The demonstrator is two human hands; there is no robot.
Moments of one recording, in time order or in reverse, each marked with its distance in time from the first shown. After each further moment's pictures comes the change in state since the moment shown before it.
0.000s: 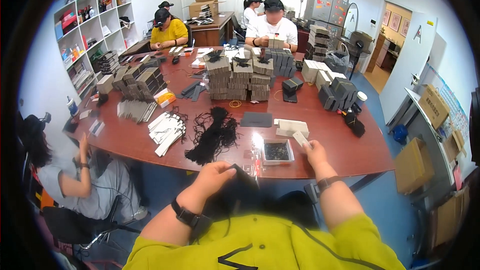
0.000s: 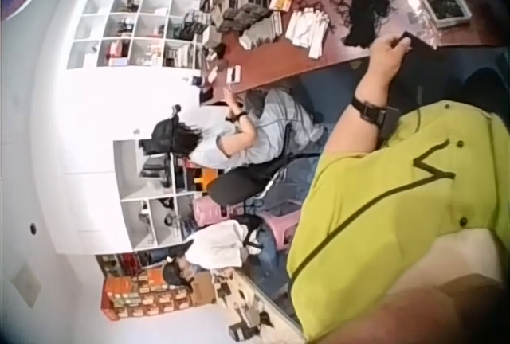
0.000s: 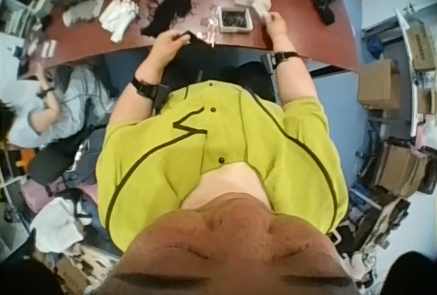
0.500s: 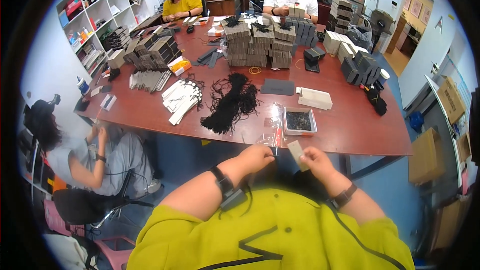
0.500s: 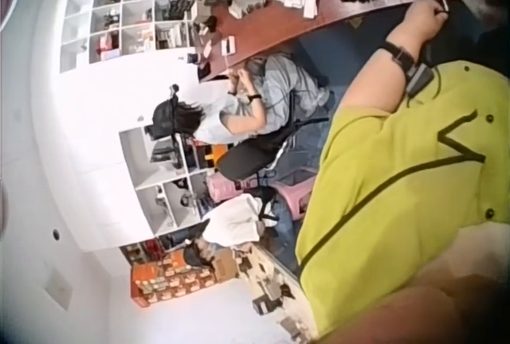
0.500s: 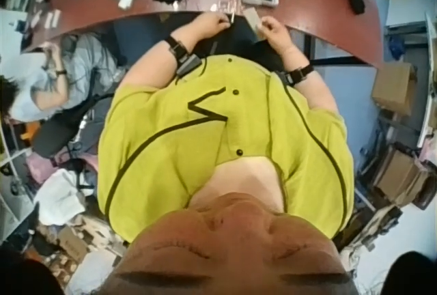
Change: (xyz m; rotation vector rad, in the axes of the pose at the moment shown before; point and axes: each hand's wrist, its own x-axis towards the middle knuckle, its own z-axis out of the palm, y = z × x) left_hand 0.034 -0.070 0.052 0.680 -0.259 0.131; right_hand -0.116 -0.014 0.014 0.609 -0.626 0.011
